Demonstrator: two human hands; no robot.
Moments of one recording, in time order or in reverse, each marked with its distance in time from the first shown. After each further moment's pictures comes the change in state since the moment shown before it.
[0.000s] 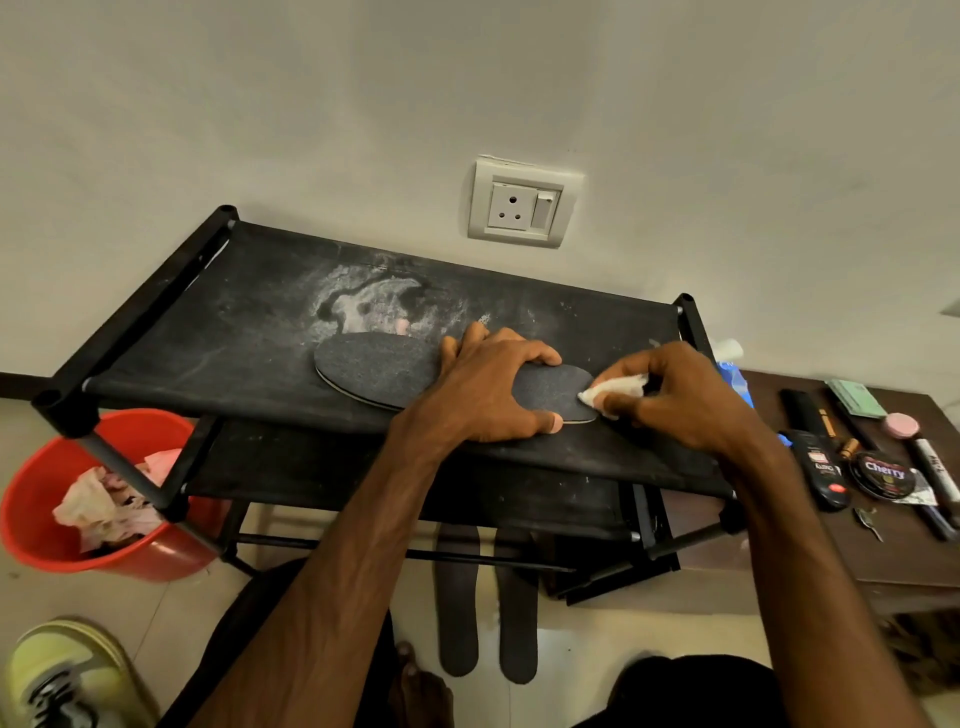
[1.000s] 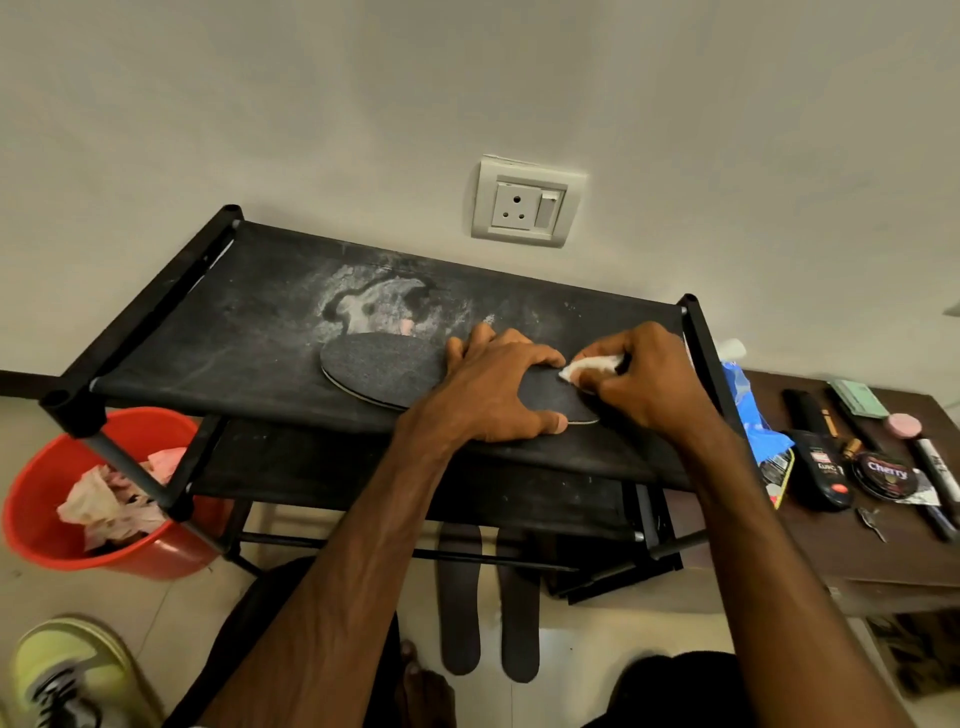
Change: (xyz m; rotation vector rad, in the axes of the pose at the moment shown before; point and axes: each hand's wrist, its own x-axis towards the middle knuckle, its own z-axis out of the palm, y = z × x) left_hand 0.001 0.000 -0.001 0.030 -0.051 0.002; right_hand 0.020 -0.022 0.023 -0.066 0.179 -0.020
